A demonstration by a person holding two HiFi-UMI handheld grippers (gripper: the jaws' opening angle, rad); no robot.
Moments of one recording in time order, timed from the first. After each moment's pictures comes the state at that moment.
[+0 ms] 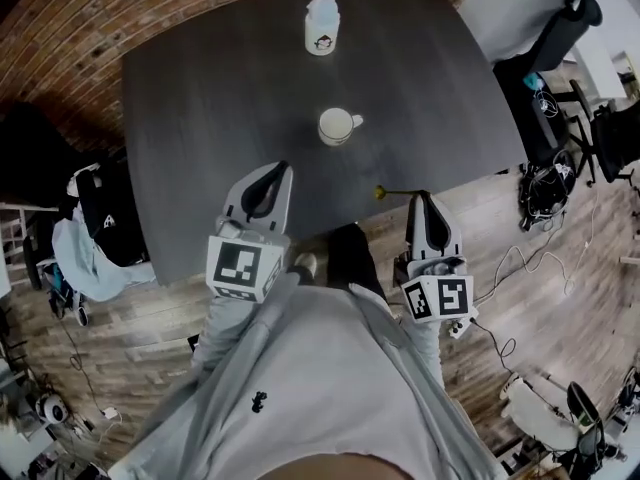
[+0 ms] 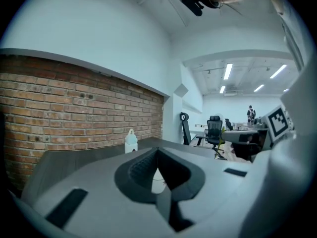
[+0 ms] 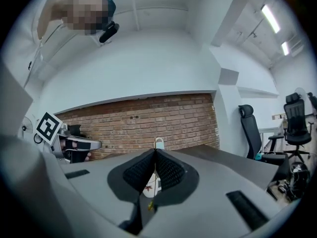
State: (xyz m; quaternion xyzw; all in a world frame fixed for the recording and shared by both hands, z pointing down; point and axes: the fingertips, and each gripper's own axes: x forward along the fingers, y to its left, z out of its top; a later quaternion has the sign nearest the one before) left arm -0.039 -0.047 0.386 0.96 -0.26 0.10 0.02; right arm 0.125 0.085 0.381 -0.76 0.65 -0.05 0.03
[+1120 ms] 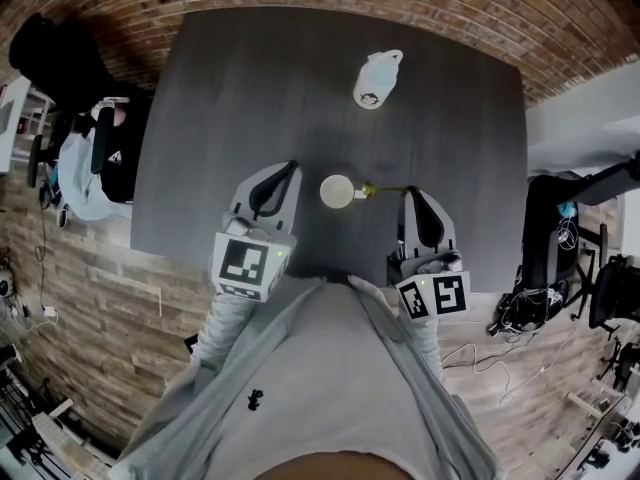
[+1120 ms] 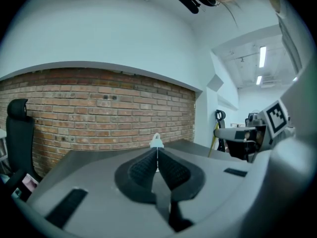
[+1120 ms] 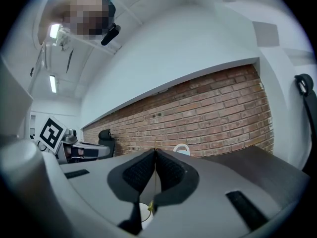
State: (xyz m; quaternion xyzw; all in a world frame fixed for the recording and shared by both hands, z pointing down) left arm 0.021 -0.150 0.374 0.89 -0.44 0.11 0.04; right arm 0.190 -0.110 0.359 -0.57 0.82 -0.07 0.03
